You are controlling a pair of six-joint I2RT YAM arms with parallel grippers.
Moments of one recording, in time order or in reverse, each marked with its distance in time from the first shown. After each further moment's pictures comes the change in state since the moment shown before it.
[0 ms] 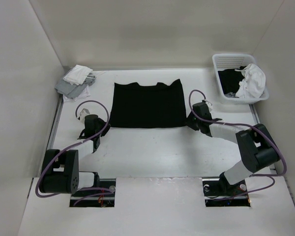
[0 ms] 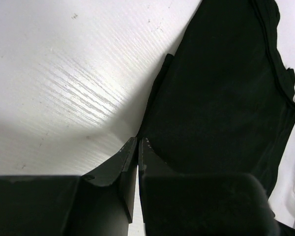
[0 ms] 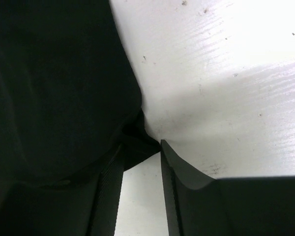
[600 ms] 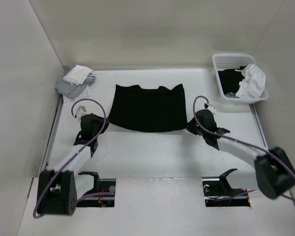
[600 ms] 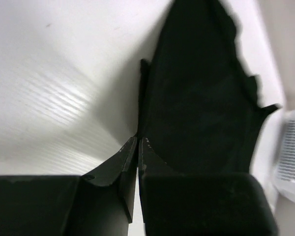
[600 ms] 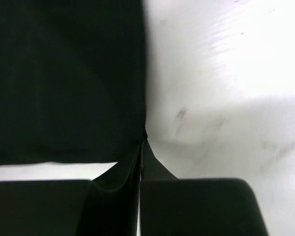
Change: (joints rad) left arm -0.004 -0.138 0.000 -0.051 0.026 -0.012; right arm 0.069 -0.200 -0.128 0.009 0.032 0.008
